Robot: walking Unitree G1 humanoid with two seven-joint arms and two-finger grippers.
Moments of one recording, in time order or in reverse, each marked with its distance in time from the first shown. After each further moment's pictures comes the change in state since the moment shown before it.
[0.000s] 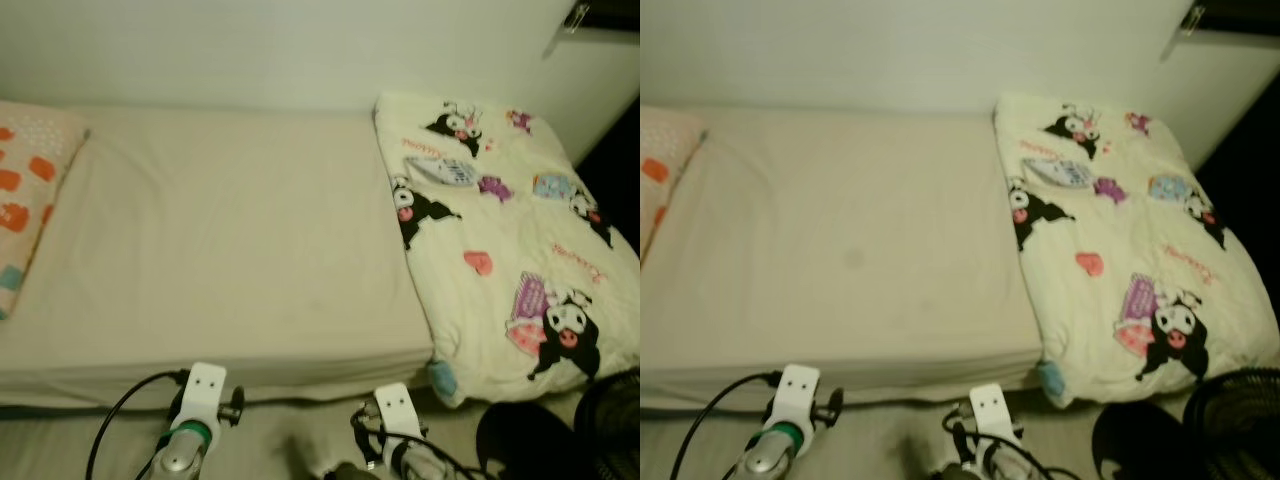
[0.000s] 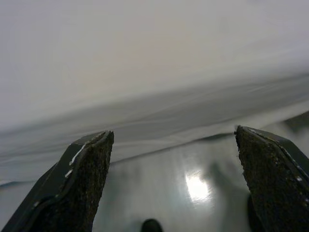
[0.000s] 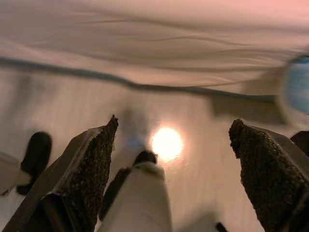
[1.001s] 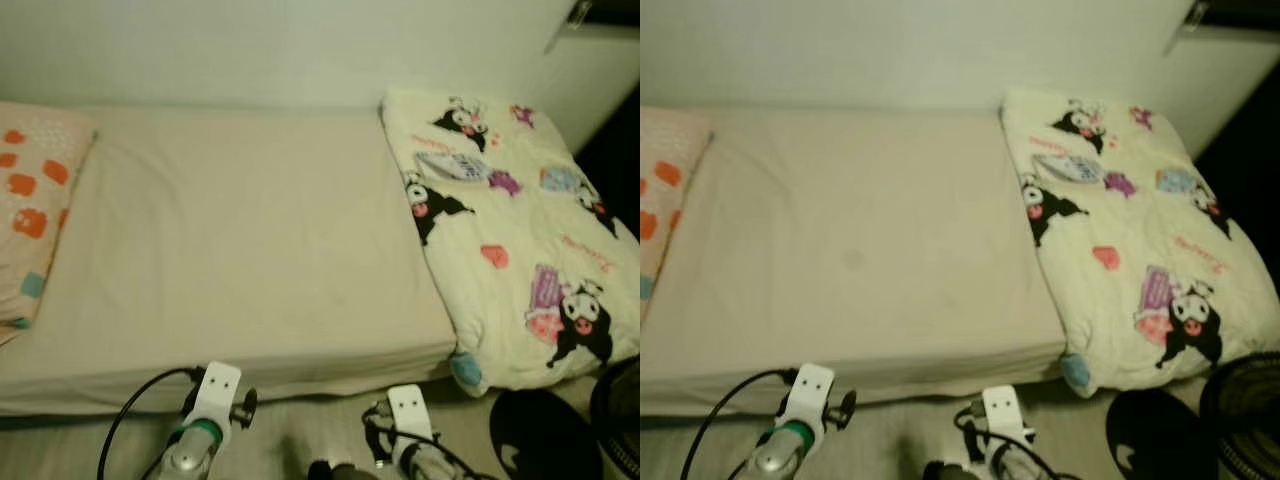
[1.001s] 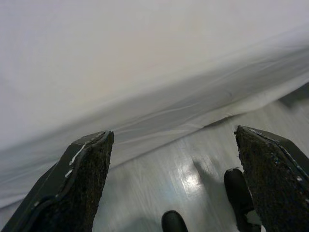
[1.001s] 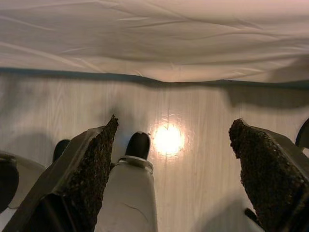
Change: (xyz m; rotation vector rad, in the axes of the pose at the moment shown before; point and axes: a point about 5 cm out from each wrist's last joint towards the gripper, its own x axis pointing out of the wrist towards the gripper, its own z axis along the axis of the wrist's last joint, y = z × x) left arm 0.001 -0.008 0.005 0.066 -0.010 -0.047; right arm -0.003 -0.003 -0.007 0.054 0.012 -0.029
